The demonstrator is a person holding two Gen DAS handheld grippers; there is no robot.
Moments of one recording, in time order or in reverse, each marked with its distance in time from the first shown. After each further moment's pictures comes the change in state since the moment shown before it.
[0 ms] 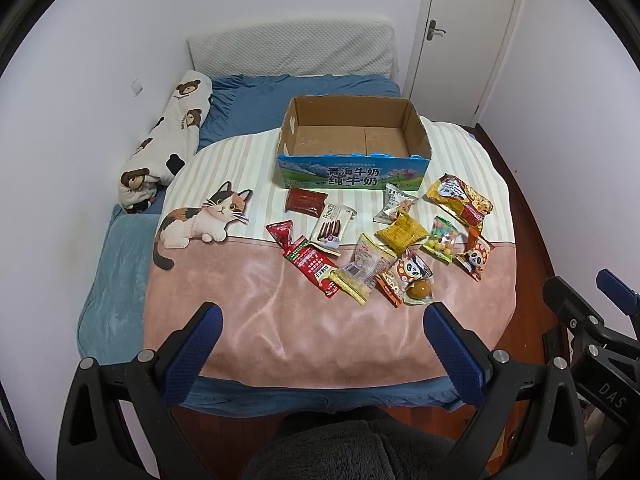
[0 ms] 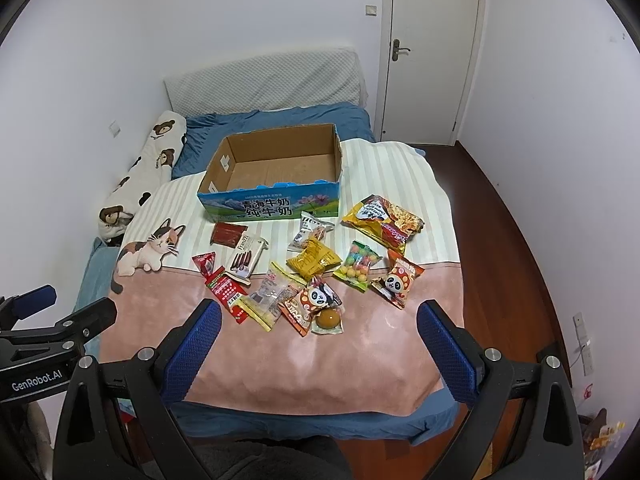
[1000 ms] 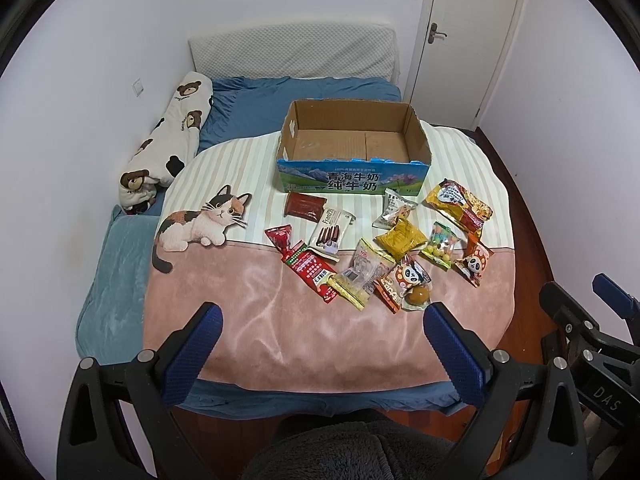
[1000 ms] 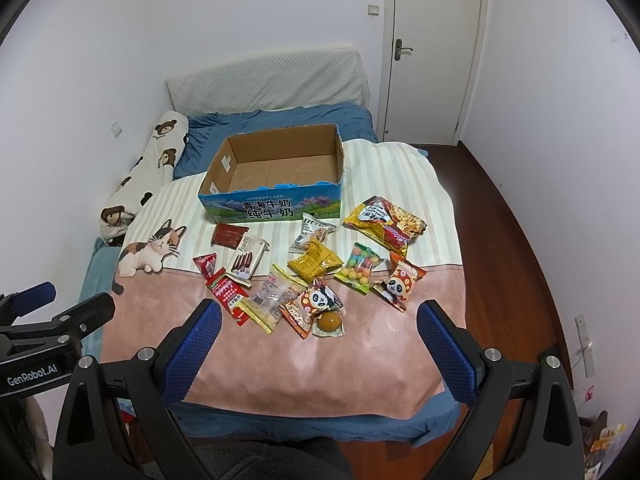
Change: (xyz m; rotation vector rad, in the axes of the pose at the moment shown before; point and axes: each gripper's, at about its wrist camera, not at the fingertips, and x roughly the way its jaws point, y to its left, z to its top) left arm -0.003 0.002 0.005 -0.003 -0.003 -0.003; right arm 0.000 -0.001 0.001 0.000 -0.007 0.002
